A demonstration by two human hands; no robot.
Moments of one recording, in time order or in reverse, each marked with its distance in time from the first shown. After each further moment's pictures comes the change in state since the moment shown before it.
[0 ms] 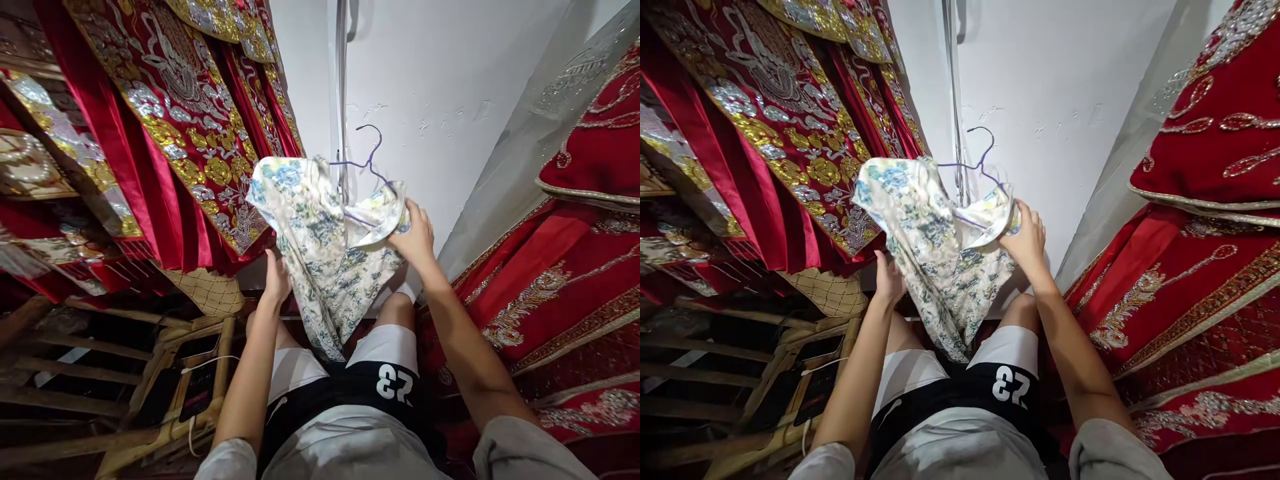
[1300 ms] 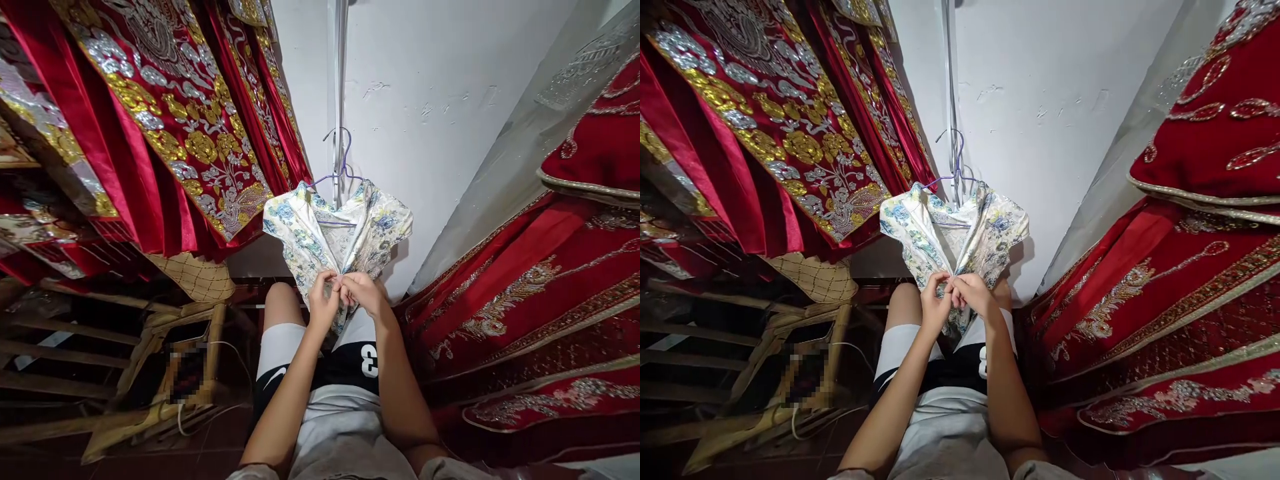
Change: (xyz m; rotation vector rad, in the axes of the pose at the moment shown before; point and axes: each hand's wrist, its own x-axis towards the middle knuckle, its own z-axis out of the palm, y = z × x) left_hand -0.092 -0.048 0.110 0.157 0.186 0.404; right_hand -0.123 -0.034 0.053 0.938 -0.822 0.495
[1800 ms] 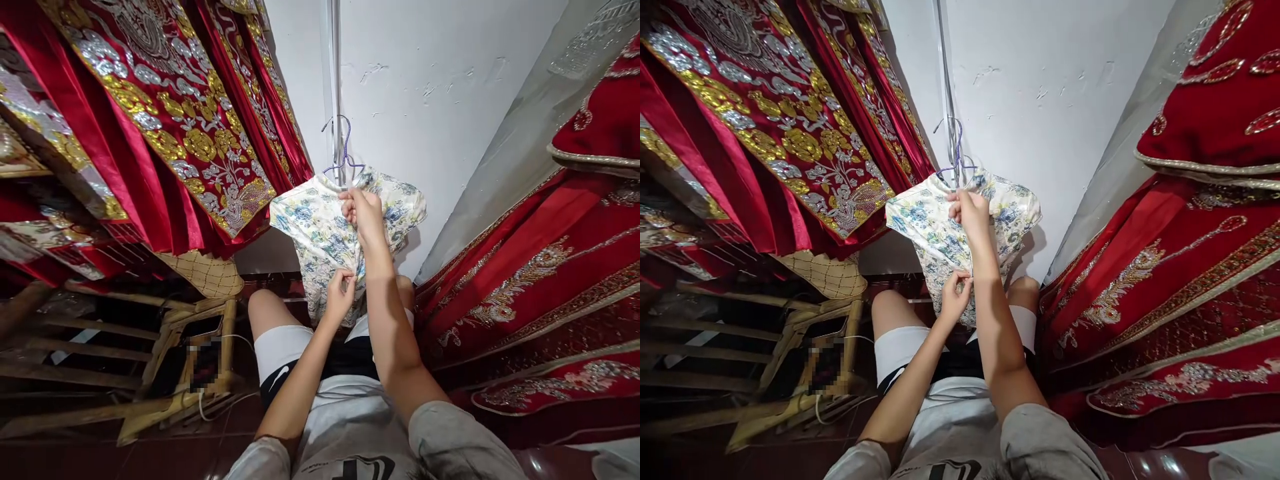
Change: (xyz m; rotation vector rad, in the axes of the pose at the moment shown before) left_hand -0.009 -0.020 0.021 -0.038 -0.150 -0.026; right_hand 0.074 -0.118 0.002 0.274 0.415 -0.404
